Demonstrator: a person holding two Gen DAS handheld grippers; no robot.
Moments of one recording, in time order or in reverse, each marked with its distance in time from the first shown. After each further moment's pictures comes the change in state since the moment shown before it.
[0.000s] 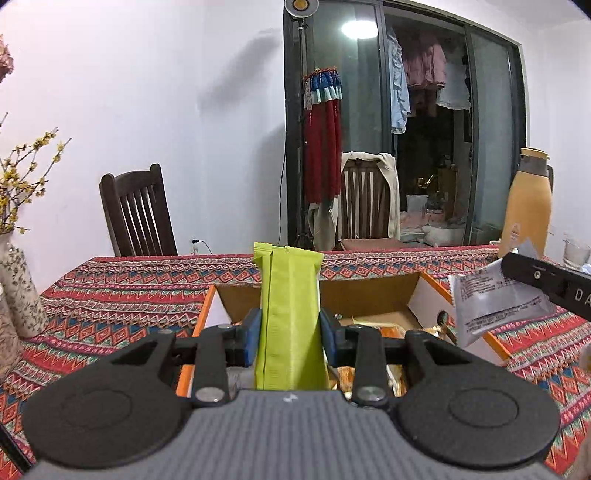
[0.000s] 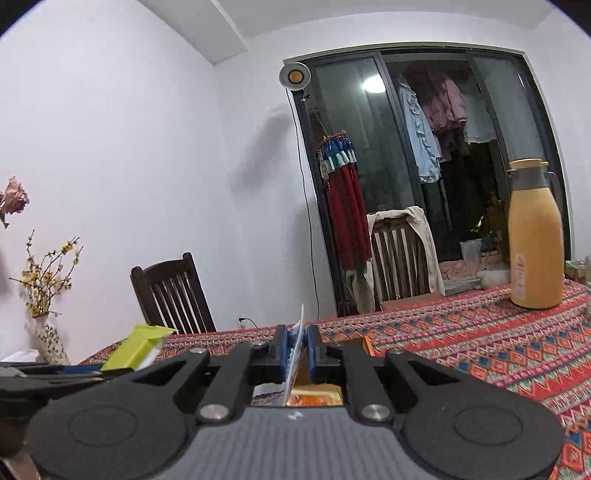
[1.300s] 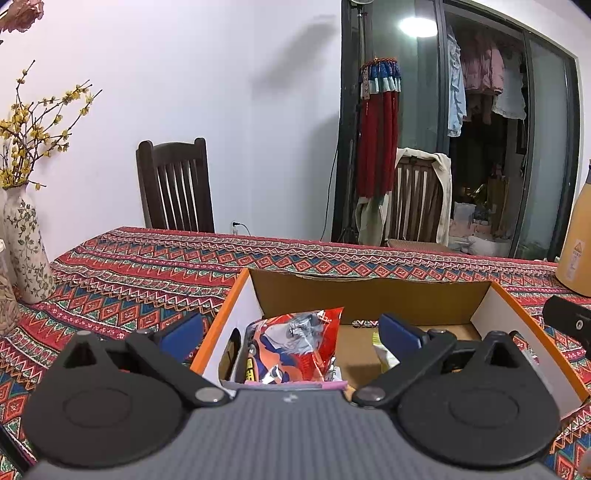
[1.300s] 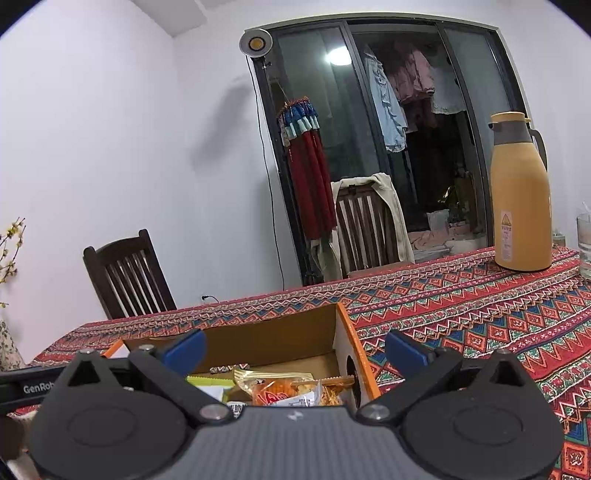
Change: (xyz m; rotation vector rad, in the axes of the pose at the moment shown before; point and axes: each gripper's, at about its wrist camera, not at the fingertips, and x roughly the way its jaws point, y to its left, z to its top) left arm 0.066 0.022 -0.015 -0.112 0.024 0.139; right arm 0.066 -0.018 -0.029 0.048 0.081 -0.126
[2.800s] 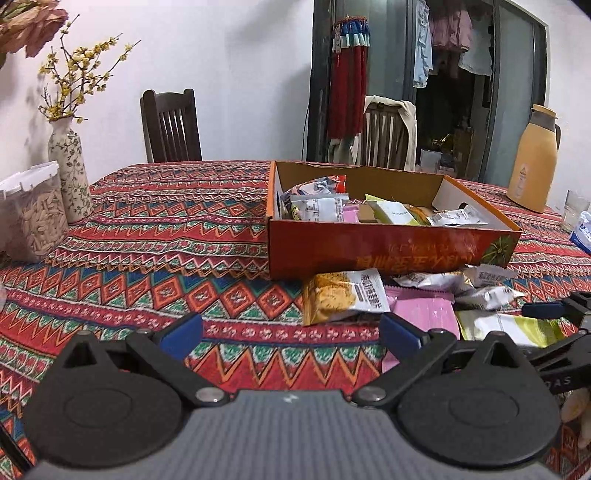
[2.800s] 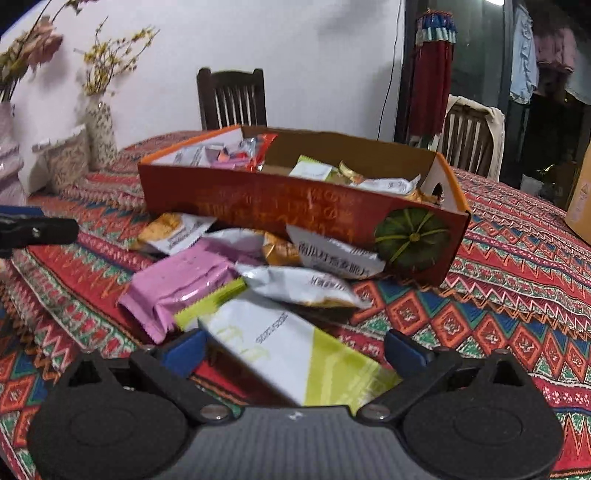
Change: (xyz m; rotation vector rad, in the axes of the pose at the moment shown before) left arm -0.138 0.083 -0.093 0.057 0.168 -0.114; right arm -0.084 0.030 -0.097 -0.392 0.446 0.225
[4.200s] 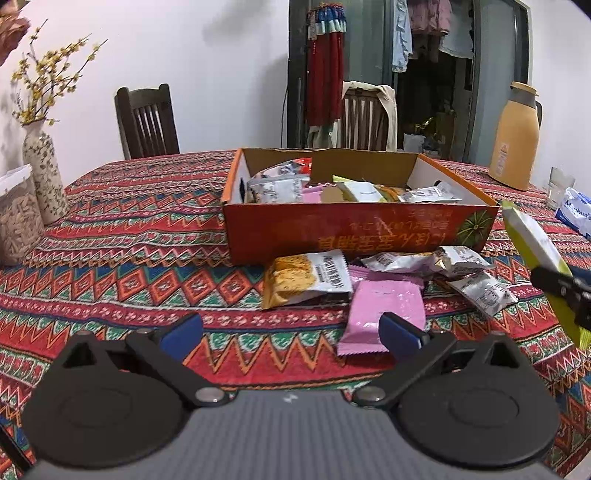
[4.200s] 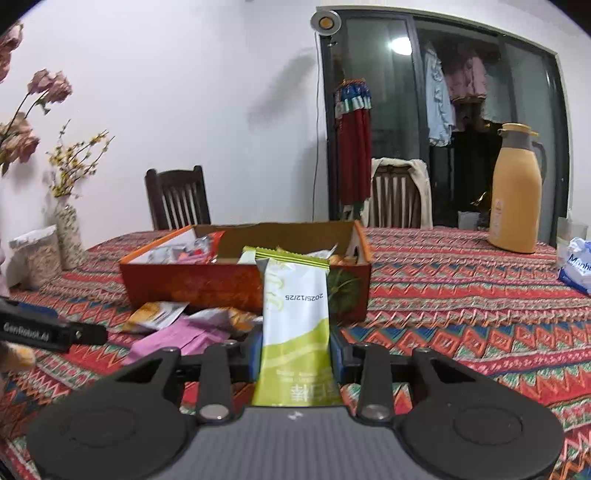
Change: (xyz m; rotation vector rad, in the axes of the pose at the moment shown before) left arm 0.009 -0.034 -0.003 0.057 0.037 -0.041; right arm -0.079 -0.006 -0.027 0.181 -0.324 -0.166
